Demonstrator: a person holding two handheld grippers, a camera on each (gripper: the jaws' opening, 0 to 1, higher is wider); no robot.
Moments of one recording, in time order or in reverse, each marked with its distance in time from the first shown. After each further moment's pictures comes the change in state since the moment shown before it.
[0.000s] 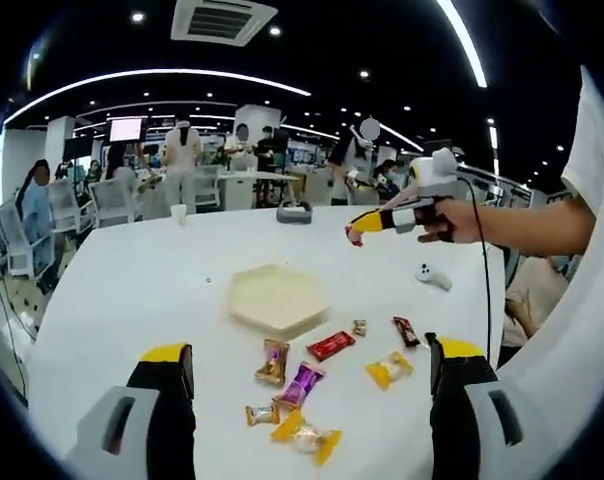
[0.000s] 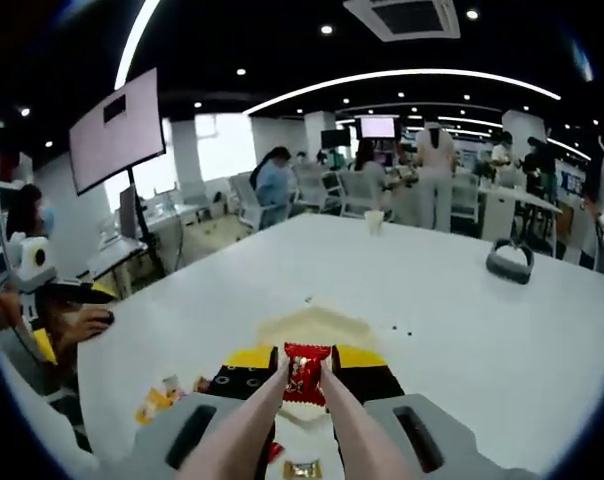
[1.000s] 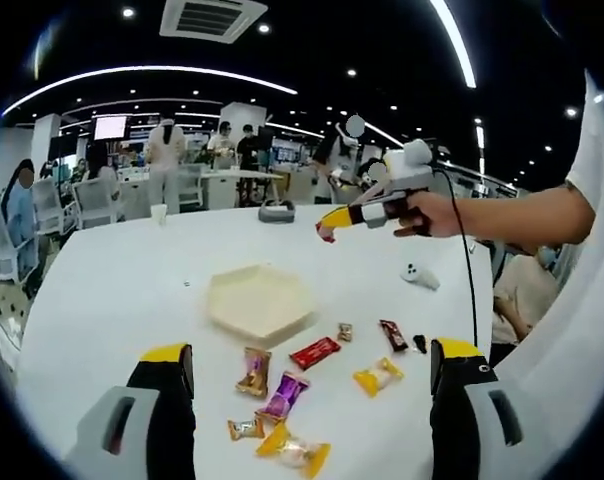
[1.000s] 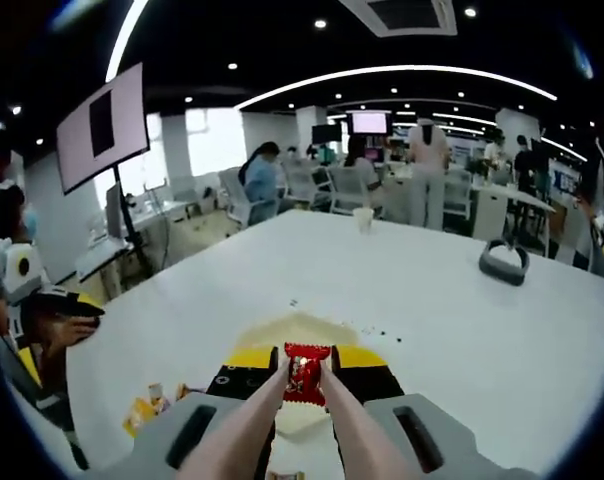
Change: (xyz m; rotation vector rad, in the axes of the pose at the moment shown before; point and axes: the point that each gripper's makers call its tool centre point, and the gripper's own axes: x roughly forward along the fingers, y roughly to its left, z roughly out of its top) left arm 0.026 -0.019 0.000 0.041 0.042 -0.097; right arm 0.012 -0.021 0.006 0.014 0.016 -0.046
